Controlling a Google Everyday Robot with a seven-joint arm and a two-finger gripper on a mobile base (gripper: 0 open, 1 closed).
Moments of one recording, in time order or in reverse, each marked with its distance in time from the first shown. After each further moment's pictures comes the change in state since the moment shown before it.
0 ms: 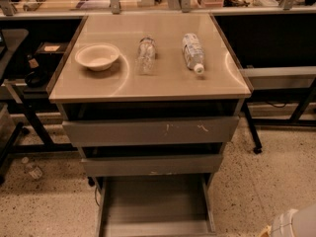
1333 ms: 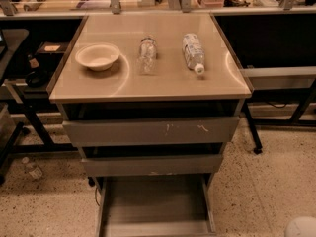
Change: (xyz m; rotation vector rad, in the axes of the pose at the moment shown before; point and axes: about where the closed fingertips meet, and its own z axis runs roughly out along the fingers) arm 0.003 0.006 0.124 -0.057 -0.144 0.157
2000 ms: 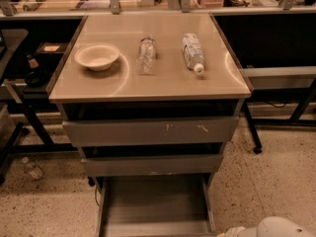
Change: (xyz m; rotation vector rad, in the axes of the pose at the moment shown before) arm -0.024 -0.056 0.079 0.078 -0.110 0.025
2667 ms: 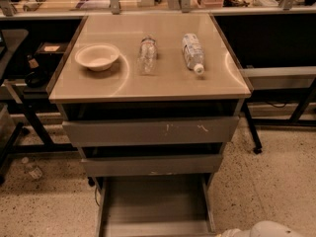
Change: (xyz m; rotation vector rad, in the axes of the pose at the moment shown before) arm 0.006 -0.007 0.022 0.014 -0.003 0.020
